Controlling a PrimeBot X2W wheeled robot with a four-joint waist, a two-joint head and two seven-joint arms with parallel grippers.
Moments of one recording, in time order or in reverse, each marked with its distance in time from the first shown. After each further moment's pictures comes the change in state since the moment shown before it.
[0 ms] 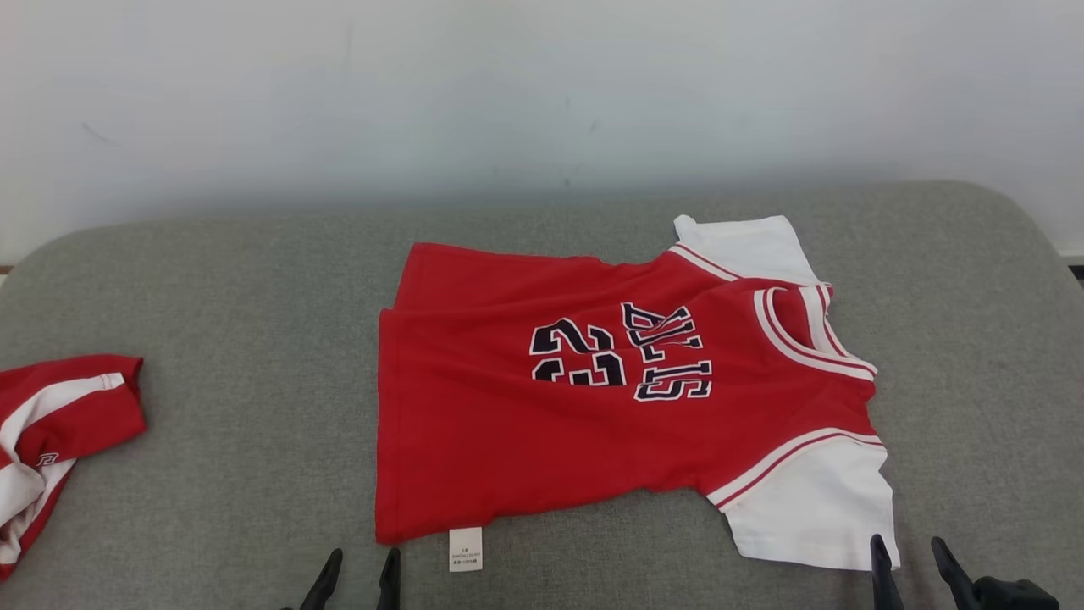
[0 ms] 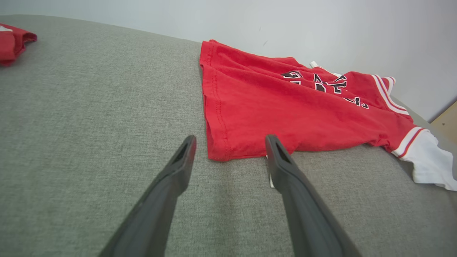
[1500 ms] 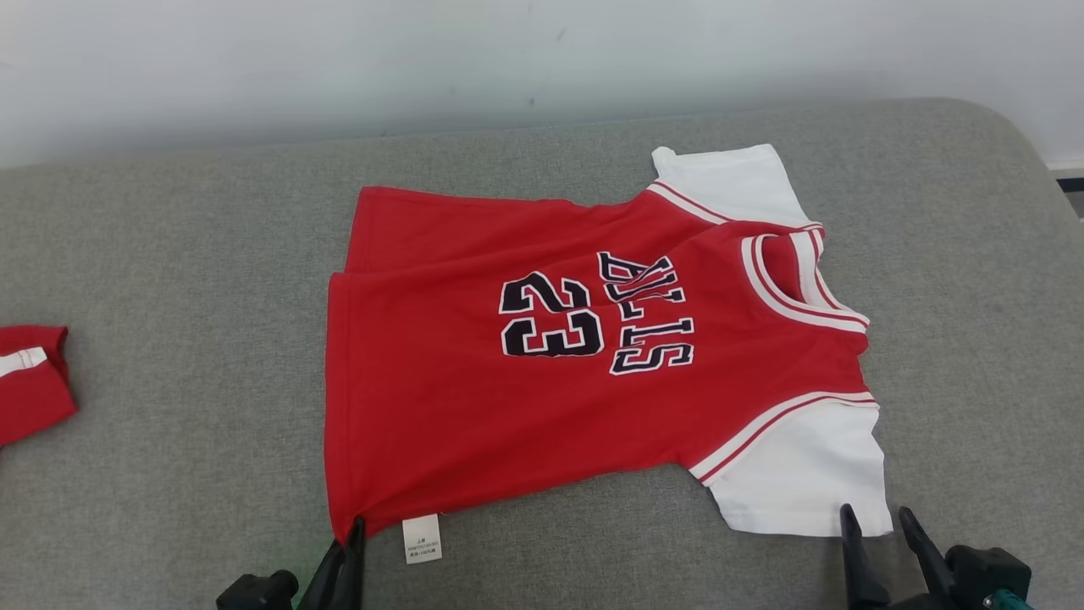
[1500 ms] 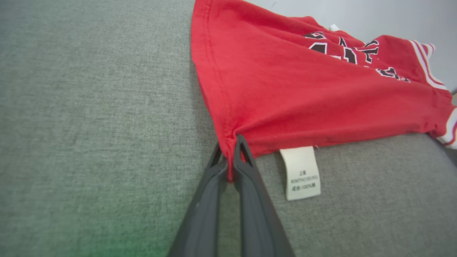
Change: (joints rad) left arm -0.102 -0.001 0.012 0.095 0.019 0.026 0.000; right arm -0.076 0.014 0.055 0.029 0.048 0.000 0.000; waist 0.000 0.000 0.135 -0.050
